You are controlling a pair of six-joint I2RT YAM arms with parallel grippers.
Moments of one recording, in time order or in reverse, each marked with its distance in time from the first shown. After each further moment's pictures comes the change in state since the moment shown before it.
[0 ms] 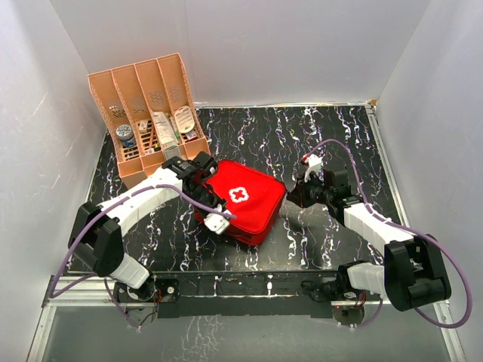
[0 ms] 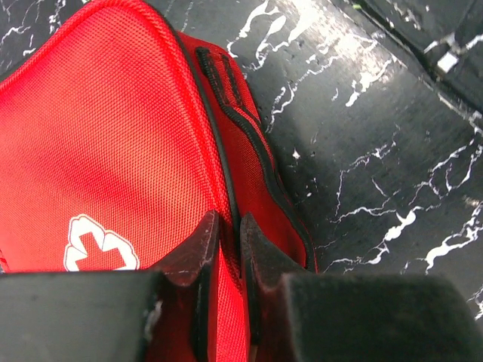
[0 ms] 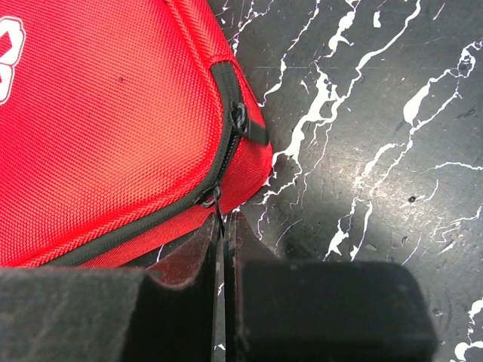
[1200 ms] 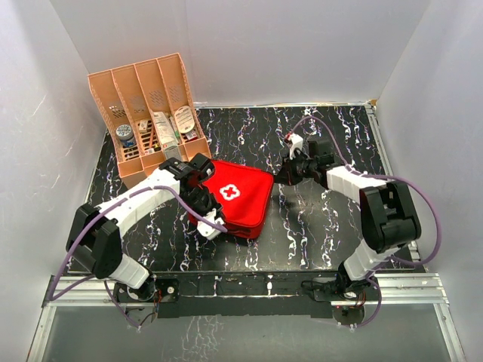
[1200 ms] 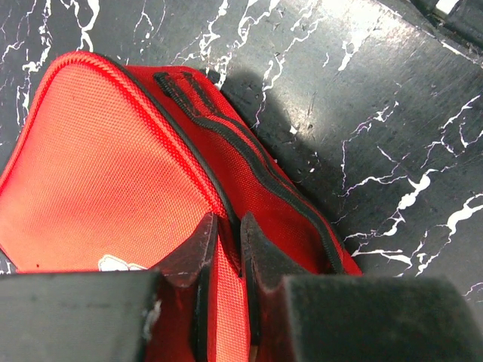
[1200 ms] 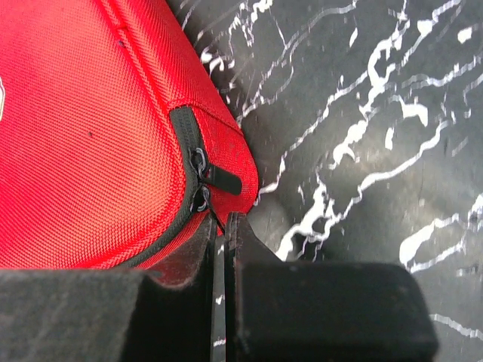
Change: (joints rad) left arm 0.019 -0.027 -0.043 -0.028 -0.048 0.228; right arm 0.002 0.403 0.342 -0.050 -0.126 -0.070
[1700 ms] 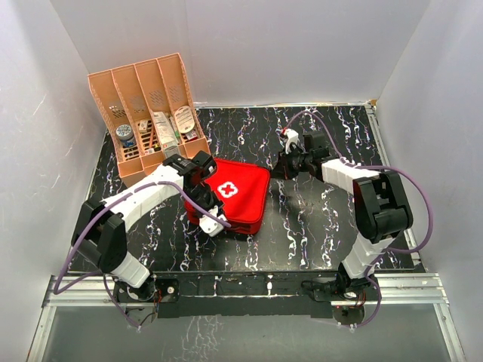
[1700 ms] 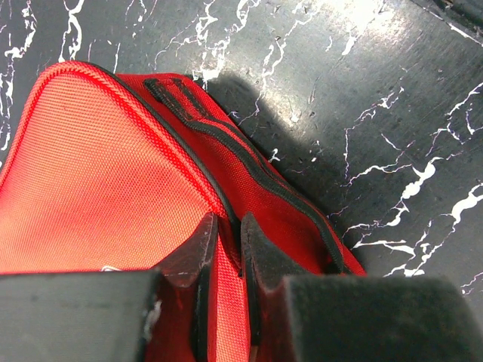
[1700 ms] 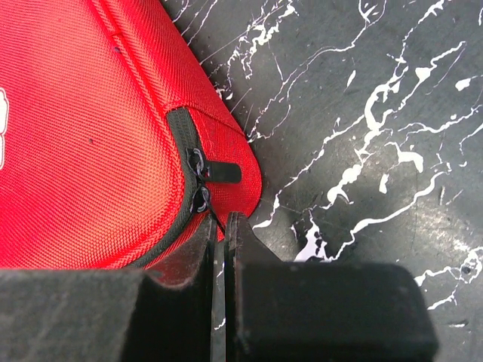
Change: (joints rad) left arm 0.006 0.045 0.035 -0.014 -0.028 0.000; right arm 0.011 0.125 0.130 -0.011 -0.036 0.000
